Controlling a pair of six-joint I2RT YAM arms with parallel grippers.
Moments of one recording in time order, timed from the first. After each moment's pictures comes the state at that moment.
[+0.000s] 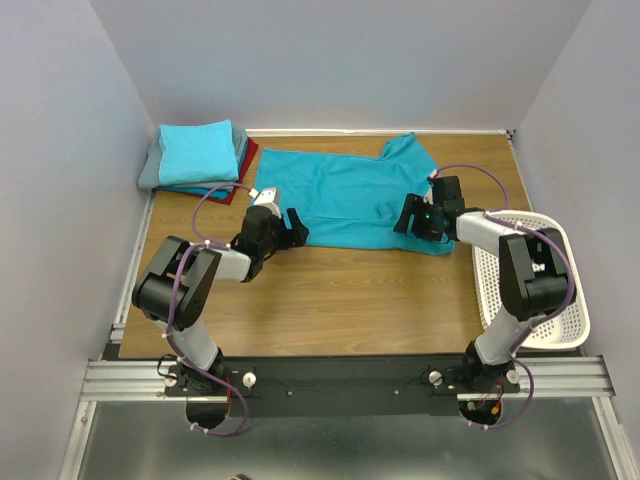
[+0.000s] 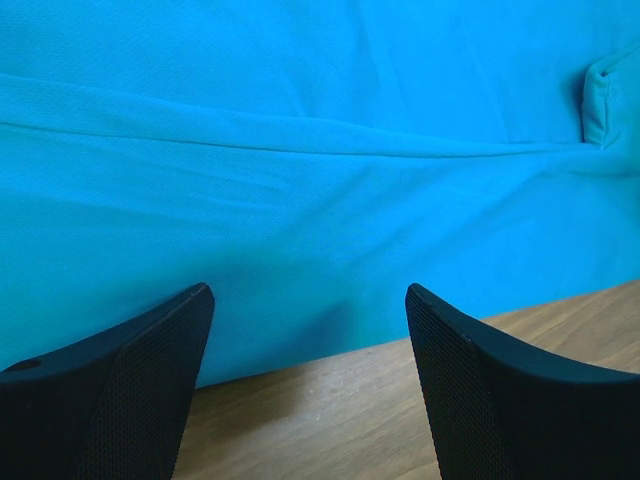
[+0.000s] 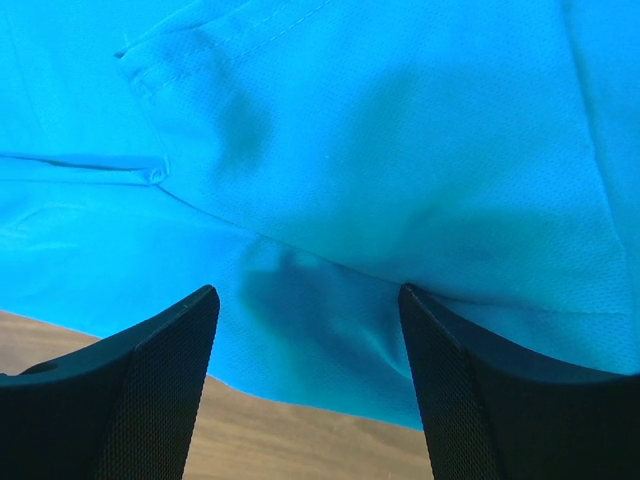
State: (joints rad) left arm -0.38 1.72 0.65 0.60 0.09 -0.47; right arm 0.18 1.75 0.98 -0.13 -0.15 0.37
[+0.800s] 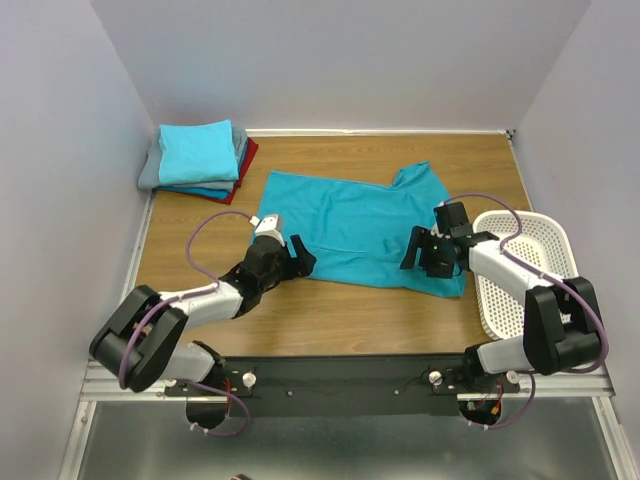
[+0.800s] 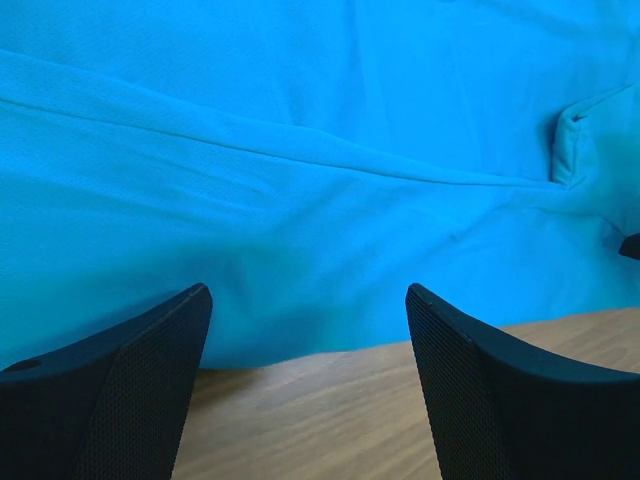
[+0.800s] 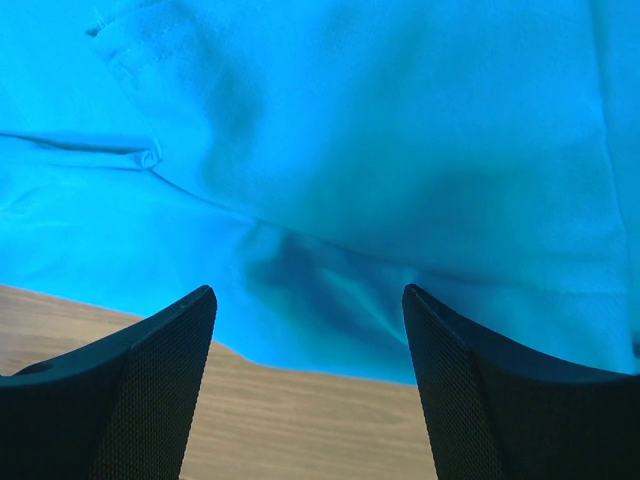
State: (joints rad) left arm -0.59 1.37 0.40 0.45 -0.07 -0.66; right arm 0.24 1.39 0.72 -0.39 -0.13 0.48
